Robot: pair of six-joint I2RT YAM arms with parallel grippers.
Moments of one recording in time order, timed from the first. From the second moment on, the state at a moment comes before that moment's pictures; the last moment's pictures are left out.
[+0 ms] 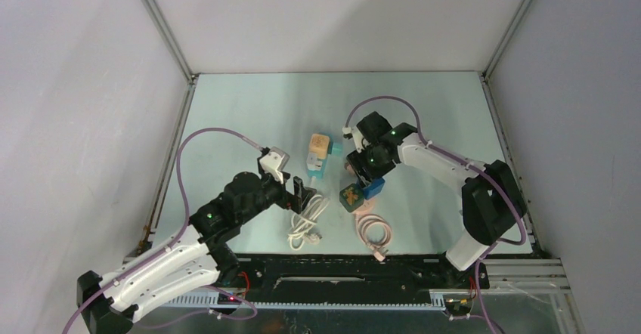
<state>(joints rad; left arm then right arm) -0.83 0.67 0.52 -0.17 -0.09 -0.28 0.63 1.66 1.21 -0.78 -0.13 0.01</state>
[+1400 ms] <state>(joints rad) -0.82 0.69 0.52 -0.14 -0.09 -0.28 0.72 1.67 1.21 -0.77 0.02 0.06</state>
